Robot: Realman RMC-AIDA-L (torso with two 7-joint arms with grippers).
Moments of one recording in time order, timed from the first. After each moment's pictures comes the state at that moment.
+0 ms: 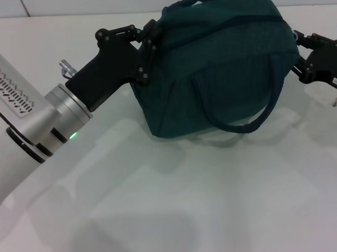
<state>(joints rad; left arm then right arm) -0.53 -2.09 1.74 0.23 0.29 1.33 -0.21 0.48 1.99 -1.58 -0.32 -0.50 -1.09 0.69</state>
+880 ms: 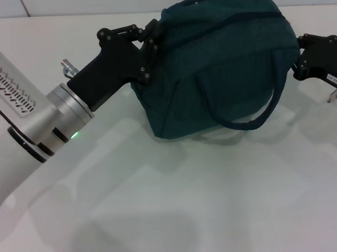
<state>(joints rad) -0.54 -2.09 1.75 0.23 0.29 1.33 -0.21 0.50 1.99 -1.58 -0.33 -0.50 -1.08 0.68</state>
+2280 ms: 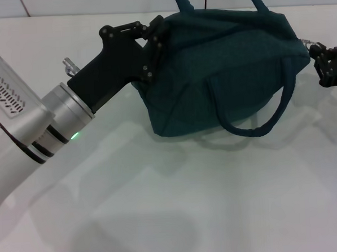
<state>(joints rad) -0.53 -2.09 1.75 0.24 0.30 1.39 -0.27 0.45 1.99 -1.50 -0.31 -0.50 -0.99 0.67</state>
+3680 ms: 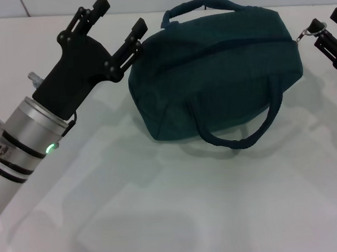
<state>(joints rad) -0.44 -2.10 1.75 0.24 0.17 1.50 -0.38 0.40 2.01 -1.41 -0.33 -0.50 -1.28 0.67</state>
